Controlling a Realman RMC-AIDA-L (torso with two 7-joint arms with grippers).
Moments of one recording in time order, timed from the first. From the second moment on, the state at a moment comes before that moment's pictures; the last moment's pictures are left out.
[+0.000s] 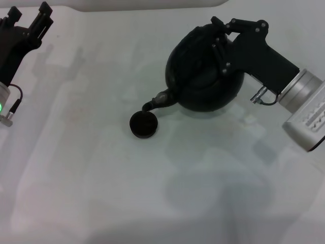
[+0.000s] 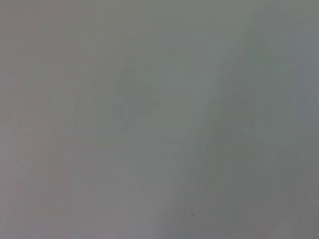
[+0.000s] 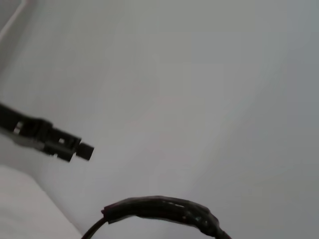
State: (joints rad) left arm -0.33 -2.09 1.72 0.35 -0.08 1.08 -0.64; right arm 0.47 2.01 -2.44 -0.34 0.43 -1.23 -0.19
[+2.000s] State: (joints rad) left arm -0.34 -2.08 1.73 0.35 -0.07 1.07 -0.67; right arm 0.33 2.01 -2.30 -0.19 0.44 -1.25 0.25
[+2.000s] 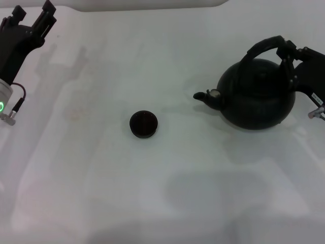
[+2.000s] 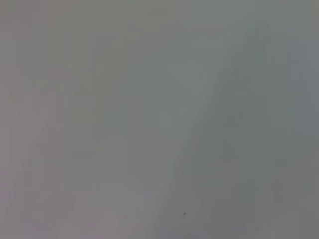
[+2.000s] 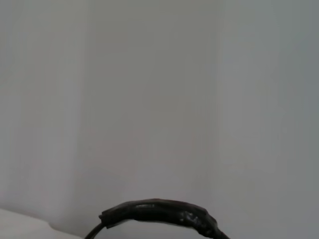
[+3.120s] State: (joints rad) left arm -0.34 -2.08 1.73 0.33 -0.07 1.07 -0.66; right arm 0.33 2.01 -2.29 -0.18 0.45 -1.24 0.43
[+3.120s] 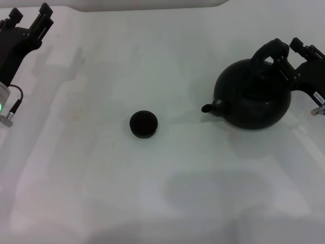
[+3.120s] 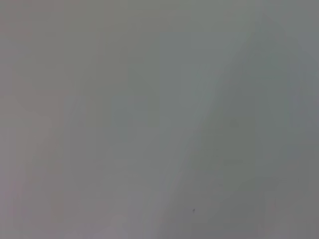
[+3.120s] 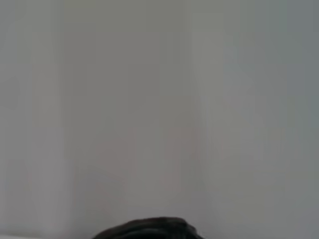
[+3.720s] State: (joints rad) left arm -0.34 -2.08 1.73 0.33 -0.08 1.08 -0.61; right arm 0.22 2.02 -2.24 -0.16 0.45 -1.33 0.49
